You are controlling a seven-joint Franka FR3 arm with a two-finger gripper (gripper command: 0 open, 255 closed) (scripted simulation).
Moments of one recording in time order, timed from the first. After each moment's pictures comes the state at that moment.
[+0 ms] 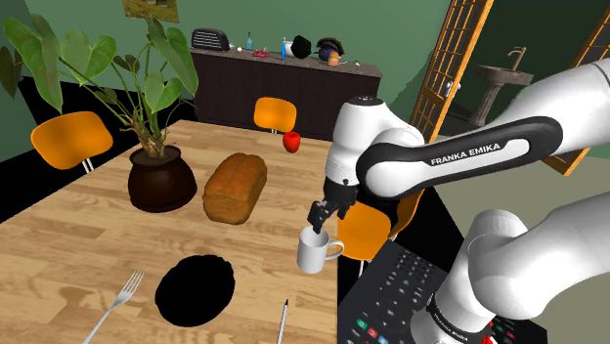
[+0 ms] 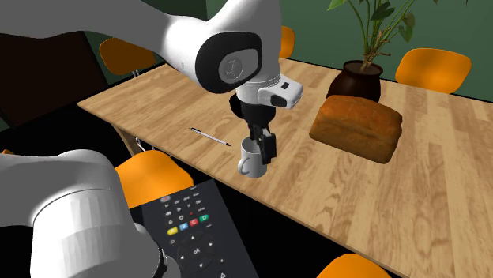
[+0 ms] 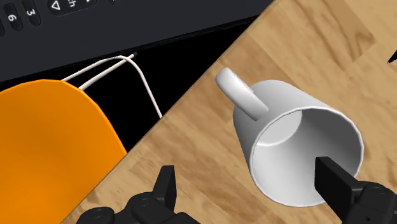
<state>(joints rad) 0.14 -0.61 0.14 -2.75 0.06 2.20 0.39</state>
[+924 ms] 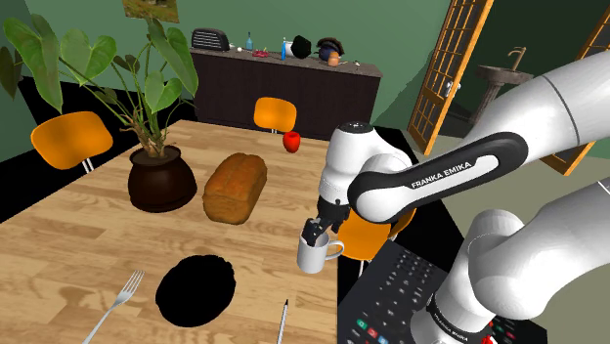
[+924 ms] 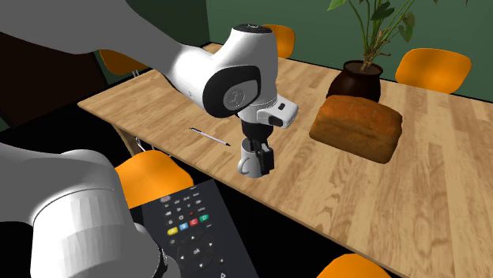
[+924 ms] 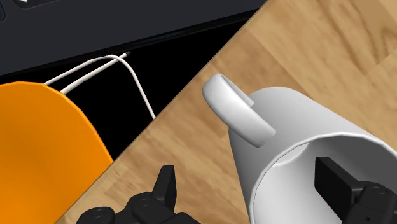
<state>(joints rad) 0.14 -0.50 0.17 -2.81 0.07 2.39 0.41</state>
